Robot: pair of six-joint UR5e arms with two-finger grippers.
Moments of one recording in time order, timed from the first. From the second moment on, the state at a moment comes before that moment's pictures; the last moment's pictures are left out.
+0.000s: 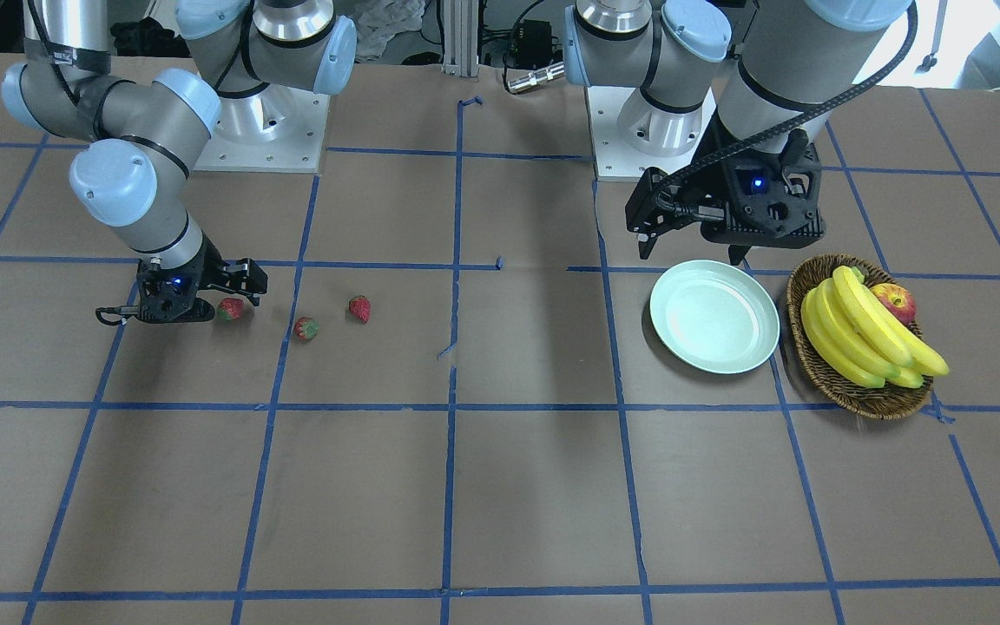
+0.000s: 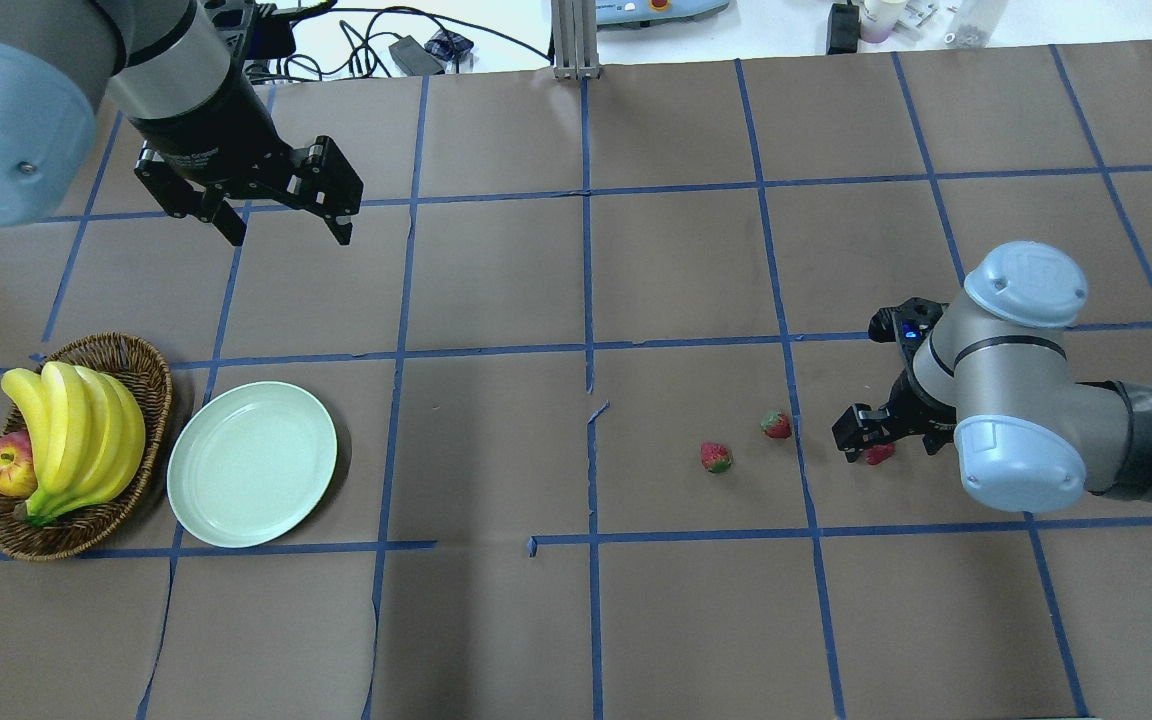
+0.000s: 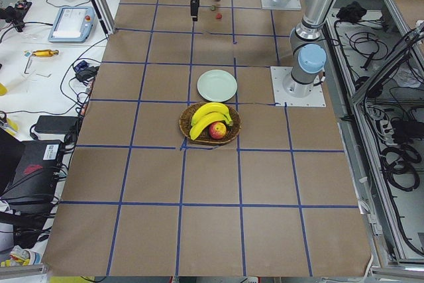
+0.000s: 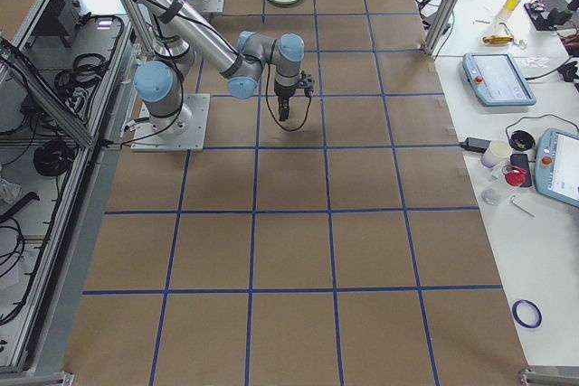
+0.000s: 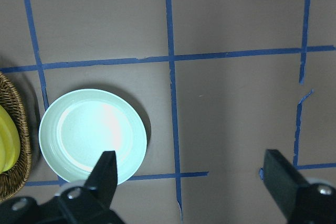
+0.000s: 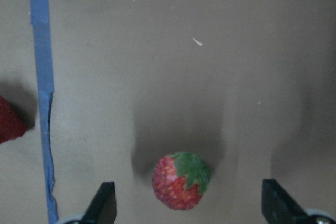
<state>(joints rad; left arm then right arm) -1.58 -1.62 -1.56 -1.53 1.56 0.04 1.33 -1.44 2.30 -2.34 -1.57 -0.31</state>
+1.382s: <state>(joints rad) -1.58 -1.62 -1.56 -1.53 1.56 0.04 1.52 -1.40 1.99 -2.11 -1.56 -0.05</state>
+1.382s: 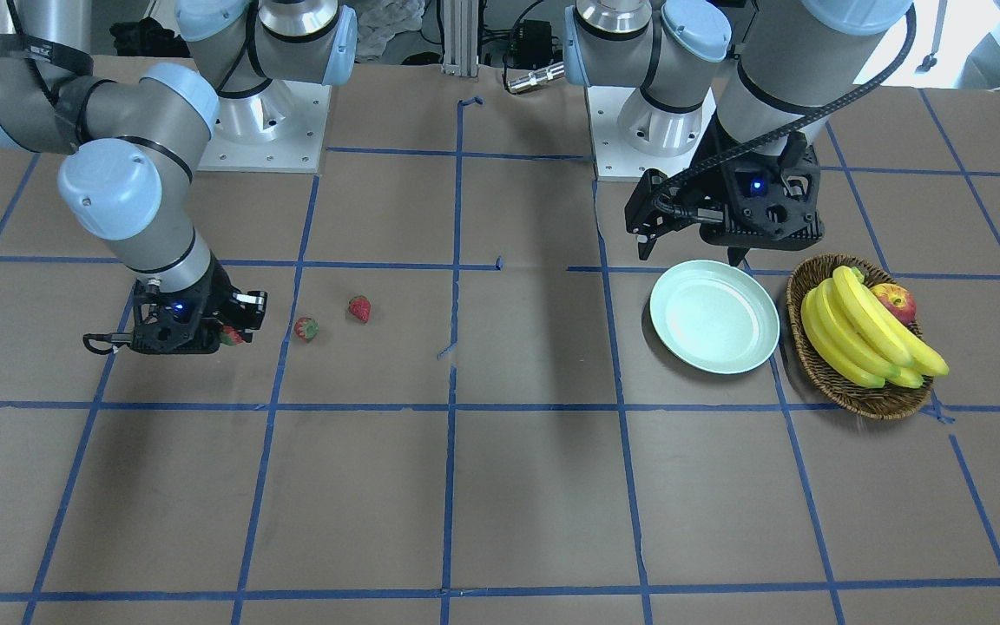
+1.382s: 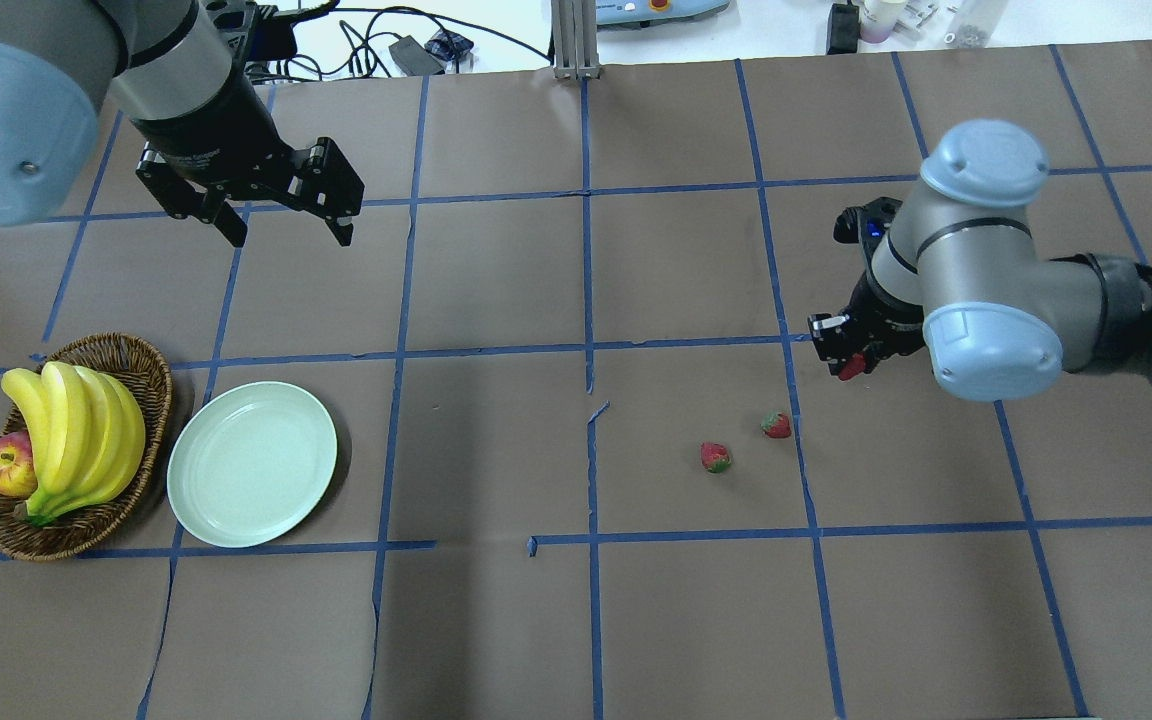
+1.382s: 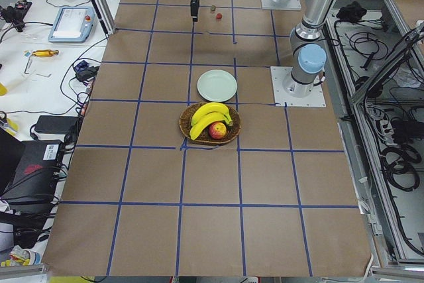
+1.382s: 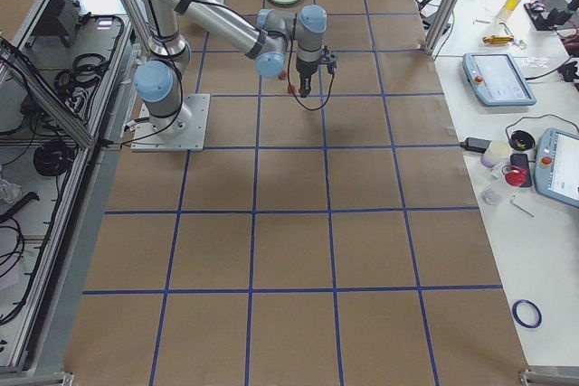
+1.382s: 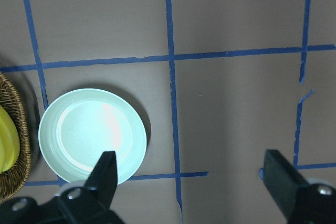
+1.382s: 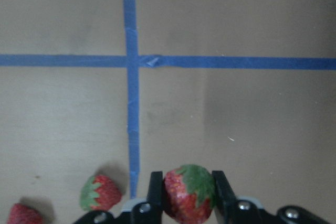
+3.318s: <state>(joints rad) -1.60 -1.64 -1.56 -1.50 1.56 0.03 1.84 -1.31 1.86 -2.08 -1.55 0.34</state>
